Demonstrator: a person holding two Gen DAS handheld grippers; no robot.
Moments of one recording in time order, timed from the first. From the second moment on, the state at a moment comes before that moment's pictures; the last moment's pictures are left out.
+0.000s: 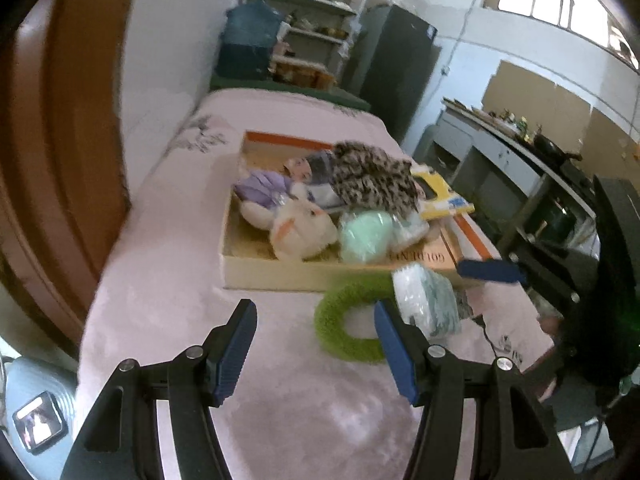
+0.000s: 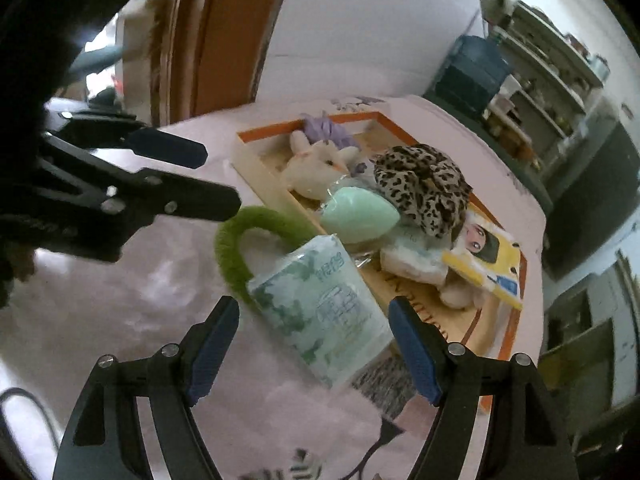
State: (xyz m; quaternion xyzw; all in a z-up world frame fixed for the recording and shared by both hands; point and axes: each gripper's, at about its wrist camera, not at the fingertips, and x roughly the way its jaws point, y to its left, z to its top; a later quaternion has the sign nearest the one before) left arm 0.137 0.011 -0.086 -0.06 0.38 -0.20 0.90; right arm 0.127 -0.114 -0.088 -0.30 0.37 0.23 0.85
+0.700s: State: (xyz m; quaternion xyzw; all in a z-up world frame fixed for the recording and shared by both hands) left arm 0.157 -0.006 -0.109 -0.05 0.42 -0.21 0.88; right arm 0.115 -0.138 -0.080 -0.22 0.35 0.18 0.89
